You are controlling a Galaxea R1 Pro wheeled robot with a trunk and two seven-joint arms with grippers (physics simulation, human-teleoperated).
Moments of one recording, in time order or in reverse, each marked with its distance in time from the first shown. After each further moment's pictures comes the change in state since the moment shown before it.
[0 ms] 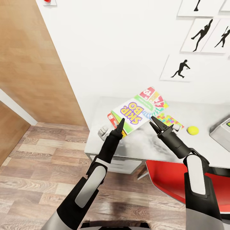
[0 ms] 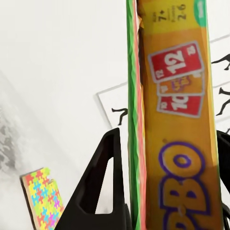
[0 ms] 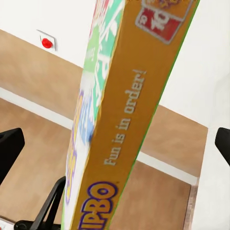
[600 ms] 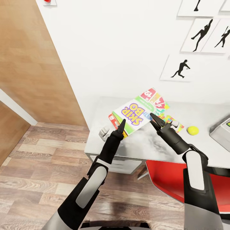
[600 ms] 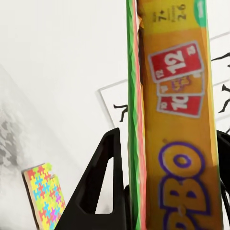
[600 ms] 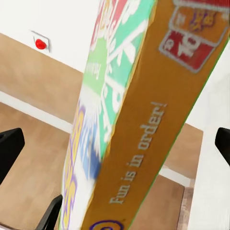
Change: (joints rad) left arm 0.000 -0.003 -0.009 0.011 0.001 0.000 0.004; right arm -0.039 0.000 0.014 0.000 -0.005 0.000 -0.066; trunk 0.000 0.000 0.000
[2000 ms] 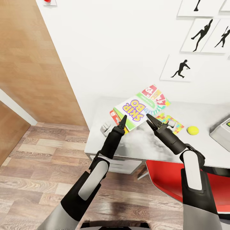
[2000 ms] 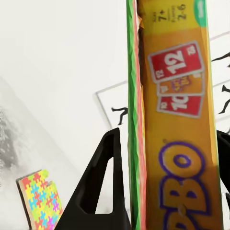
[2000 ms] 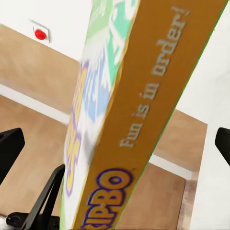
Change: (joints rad) left arm -0.061 -0.012 -0.002 0.038 0.007 0.000 0.015; right arm 0.005 0.003 0.037 0.000 0.004 -0.003 -0.006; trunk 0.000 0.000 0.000
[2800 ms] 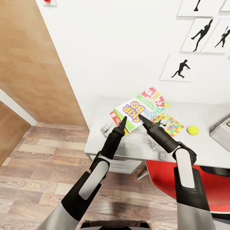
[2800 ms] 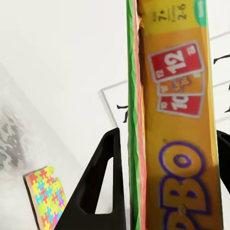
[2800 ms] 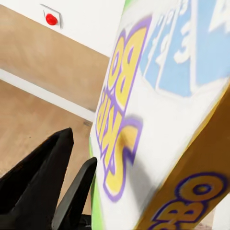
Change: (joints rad) left arm -0.002 0.001 0.000 0.023 0.006 -0.001 -0.001; right arm -0.012 0.038 0.069 0.000 0.010 -0.005 -0.005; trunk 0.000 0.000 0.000
